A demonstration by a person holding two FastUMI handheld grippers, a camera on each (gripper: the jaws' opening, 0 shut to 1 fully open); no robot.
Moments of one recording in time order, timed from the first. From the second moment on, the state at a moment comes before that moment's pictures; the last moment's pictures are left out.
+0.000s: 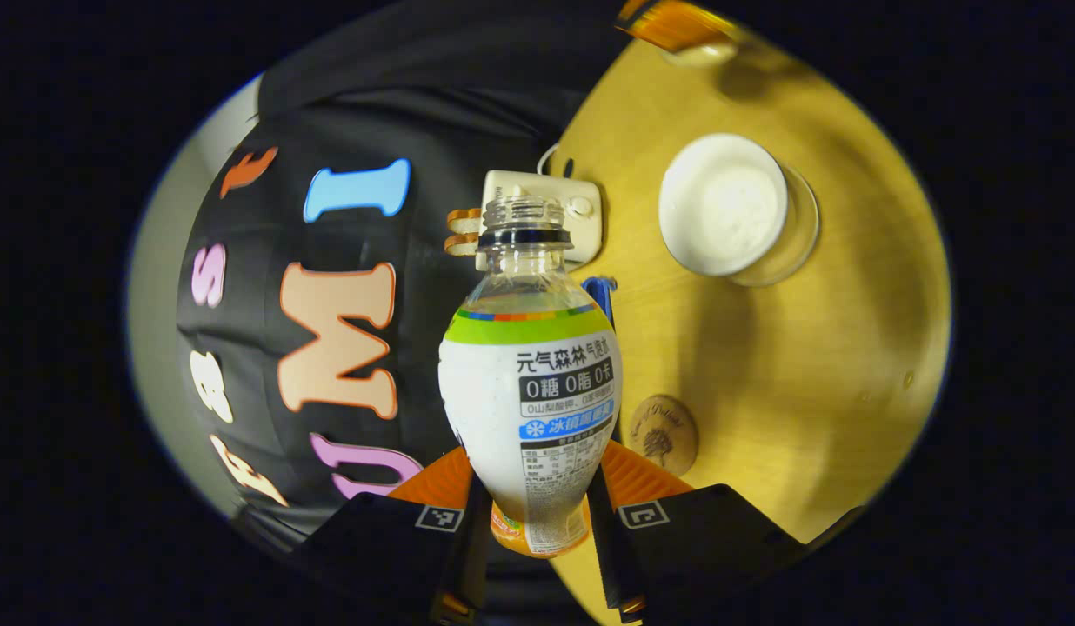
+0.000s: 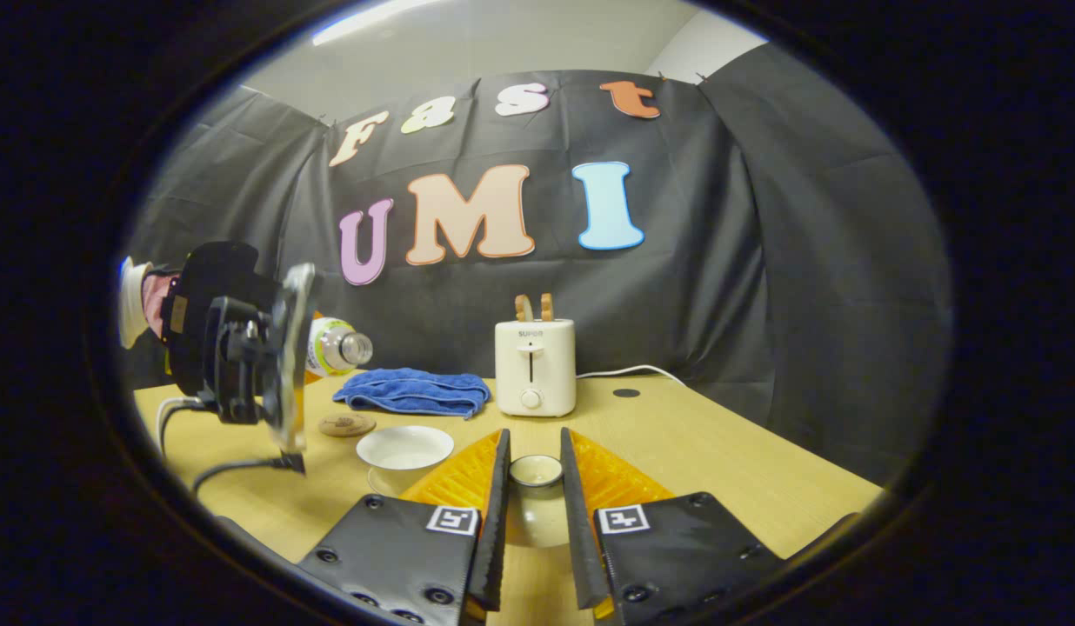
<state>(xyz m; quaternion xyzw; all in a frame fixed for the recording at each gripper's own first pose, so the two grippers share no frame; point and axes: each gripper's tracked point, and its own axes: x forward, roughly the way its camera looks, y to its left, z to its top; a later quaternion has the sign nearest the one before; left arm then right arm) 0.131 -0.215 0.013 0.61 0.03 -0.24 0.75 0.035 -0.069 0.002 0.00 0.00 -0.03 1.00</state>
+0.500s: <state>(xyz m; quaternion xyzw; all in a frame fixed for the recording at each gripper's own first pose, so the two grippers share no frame) 0.152 -0.201 0.051 0.19 0.02 -0.21 0.96 0.036 -0.069 0.002 0.00 0.00 -0.03 1.00</state>
